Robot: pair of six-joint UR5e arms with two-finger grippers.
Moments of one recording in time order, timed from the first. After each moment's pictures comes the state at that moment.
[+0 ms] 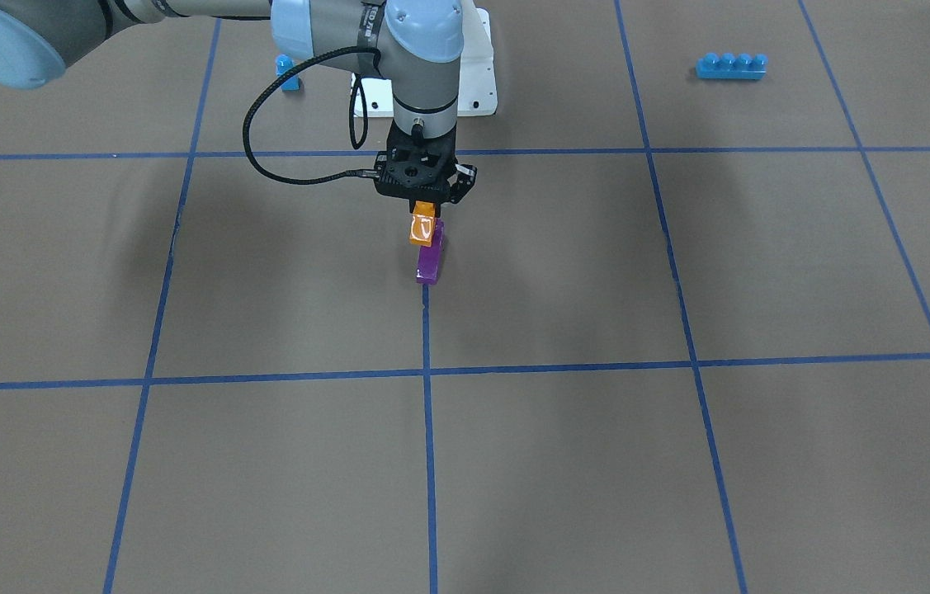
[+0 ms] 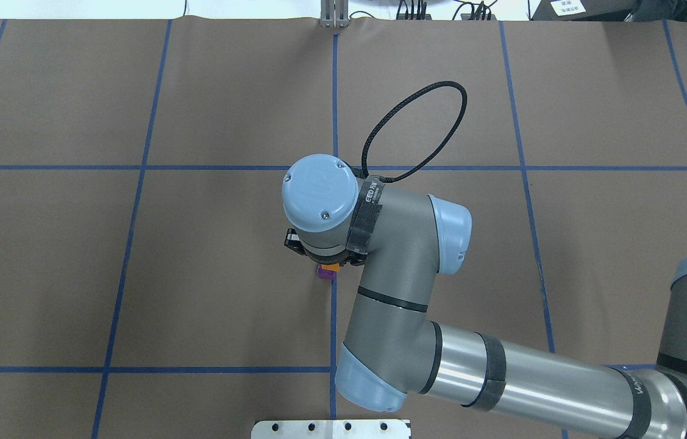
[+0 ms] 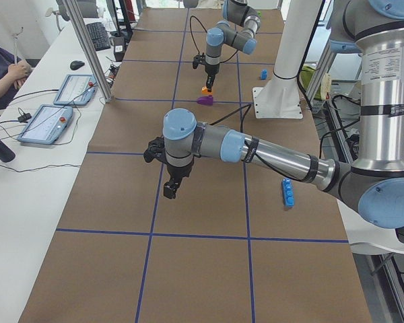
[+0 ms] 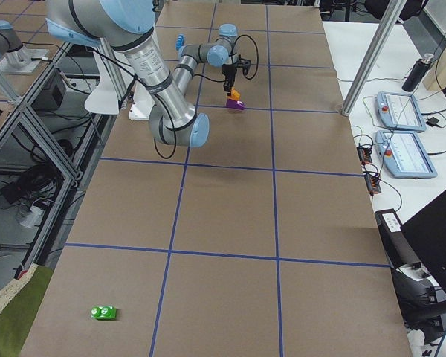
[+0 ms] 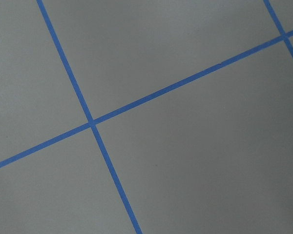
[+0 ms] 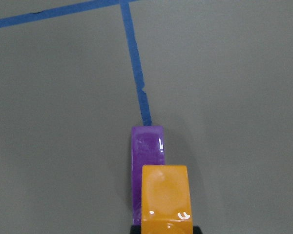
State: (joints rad) left arm -1.51 -1.50 -1.94 -1.48 -2.36 0.24; right arm 0.41 -0.73 1.63 -1.75 1.79 1.49
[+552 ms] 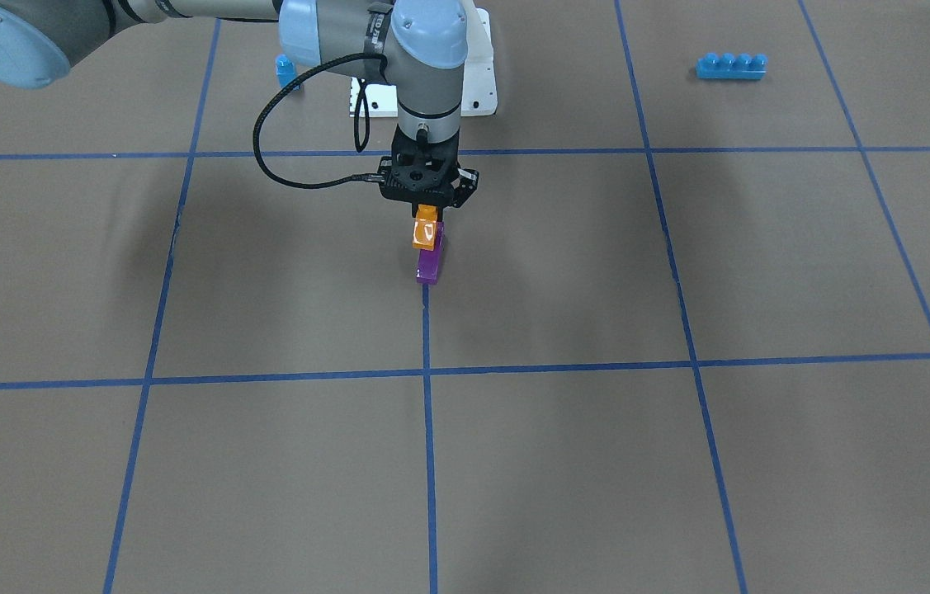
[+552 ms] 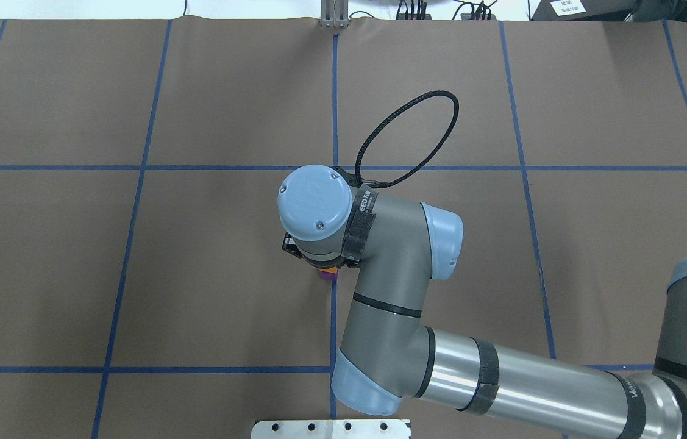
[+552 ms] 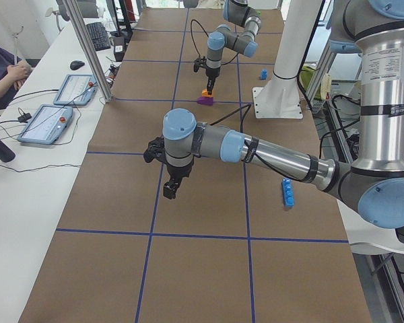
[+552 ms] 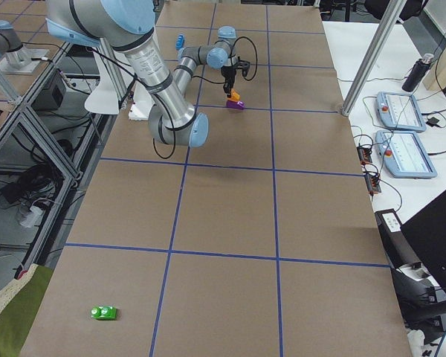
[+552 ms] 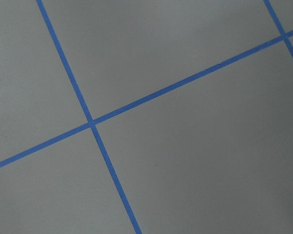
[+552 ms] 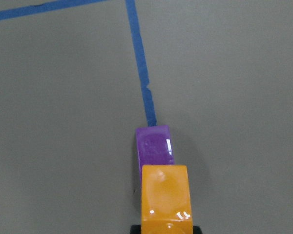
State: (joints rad) left arm -1.51 -1.50 -1.94 -1.48 -2.36 0.24; right arm 0.39 -0.72 1.60 -1.72 1.76 1.49
